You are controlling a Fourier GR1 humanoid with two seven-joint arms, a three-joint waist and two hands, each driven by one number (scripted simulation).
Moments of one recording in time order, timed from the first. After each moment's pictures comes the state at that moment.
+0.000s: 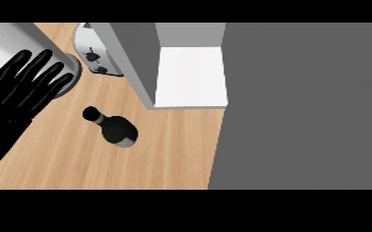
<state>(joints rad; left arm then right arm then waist) -0.13 0.34 0.15 -2.06 0.75 -0.31 0.45 0.06 -0.10 0.46 -2.51 0.01 -0.20 0.54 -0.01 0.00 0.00</state>
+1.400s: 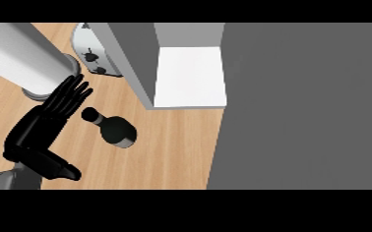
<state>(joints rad) -0.09 0.26 0.18 -1.51 0.34 -0.59 -0.05 -0.04 -0.22 0.53 -2.51 0.06 -0.35 0.60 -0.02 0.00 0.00</state>
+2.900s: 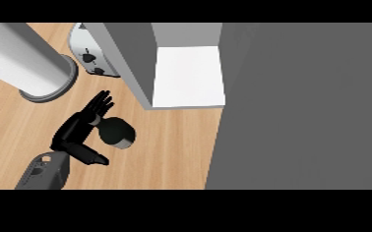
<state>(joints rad) -0.31 0.27 0.15 -0.72 0.00 -0.60 -0.55 -0.06 -0.30 0.61 -2.51 0.08 -0.45 0.58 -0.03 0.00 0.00</state>
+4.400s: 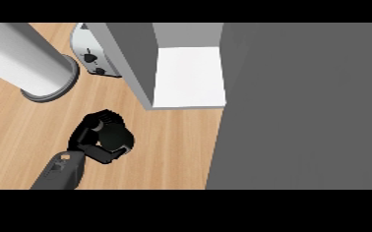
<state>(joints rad) -0.39 0.23 0.09 -0.50 -0.03 -0.49 -0.79 -0.04 -0.39 0.63 -2.51 0.08 -0.52 0.52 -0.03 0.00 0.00</state>
